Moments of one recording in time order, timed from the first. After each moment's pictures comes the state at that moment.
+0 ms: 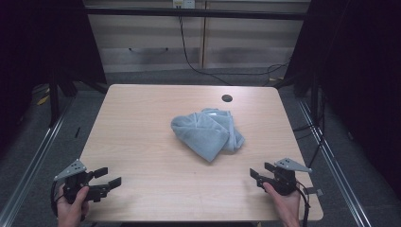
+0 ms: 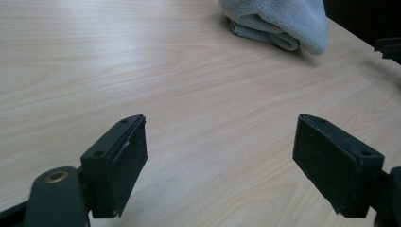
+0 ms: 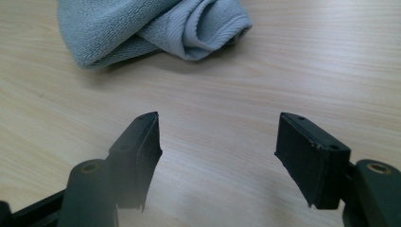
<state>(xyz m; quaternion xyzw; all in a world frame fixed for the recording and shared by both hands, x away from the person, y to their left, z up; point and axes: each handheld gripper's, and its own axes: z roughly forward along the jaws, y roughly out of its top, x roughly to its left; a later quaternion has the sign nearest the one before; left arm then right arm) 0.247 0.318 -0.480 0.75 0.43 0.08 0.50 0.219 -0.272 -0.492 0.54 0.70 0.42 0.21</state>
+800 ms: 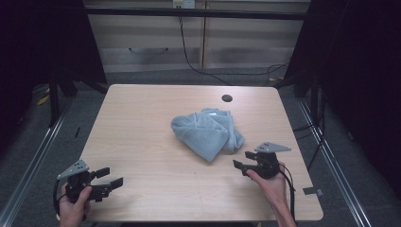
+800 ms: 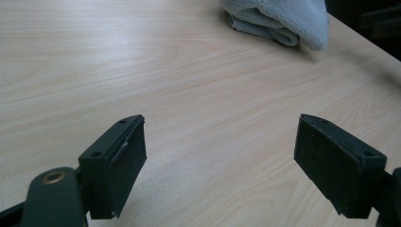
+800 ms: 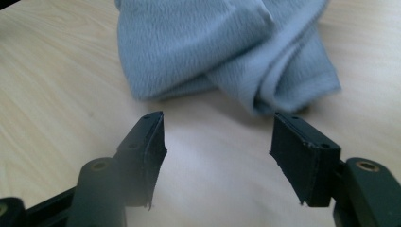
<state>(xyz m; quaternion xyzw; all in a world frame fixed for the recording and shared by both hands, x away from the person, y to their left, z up) 0.250 0.314 -0.483 0.75 0.43 0.07 0.49 0.268 -0.231 -0.466 0.46 0.76 0.42 0.16</state>
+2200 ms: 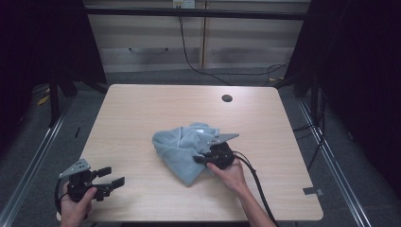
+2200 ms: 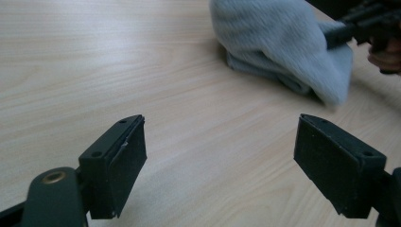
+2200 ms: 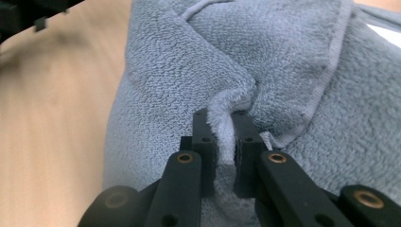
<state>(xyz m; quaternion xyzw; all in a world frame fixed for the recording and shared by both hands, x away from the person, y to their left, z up) 0.253 0.311 -0.480 0.75 0.43 0.07 0.50 0.312 -0.119 -0.479 0.34 0.82 0.45 0.05</state>
